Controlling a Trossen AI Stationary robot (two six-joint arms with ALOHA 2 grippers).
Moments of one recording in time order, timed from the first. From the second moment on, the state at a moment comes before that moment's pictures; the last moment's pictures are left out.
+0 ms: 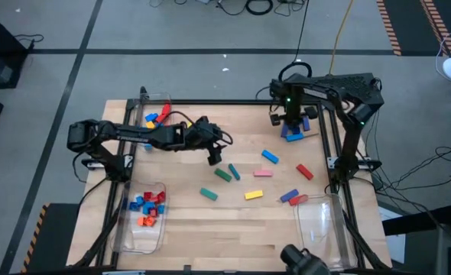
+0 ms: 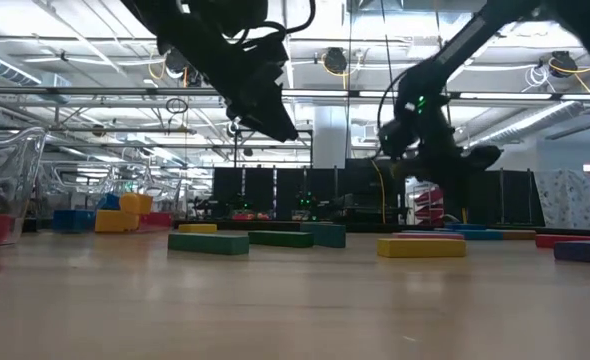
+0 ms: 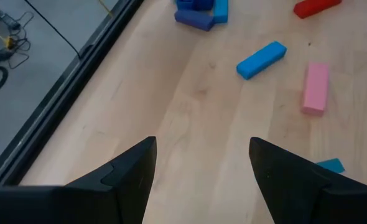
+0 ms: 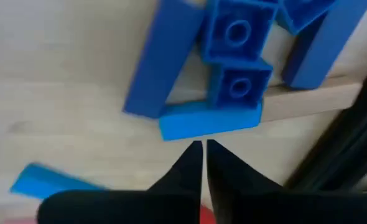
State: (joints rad) left arm 0.16 1.56 1.02 -0.13 -0.21 0.01; right arm -0.86 1.91 1.37 -1.34 -0.07 0.61
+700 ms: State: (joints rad) left arm 0.16 1.56 1.02 -0.10 -0.19 0.09; right arm -0.87 2.16 1.77 -1.57 -0.01 0.66
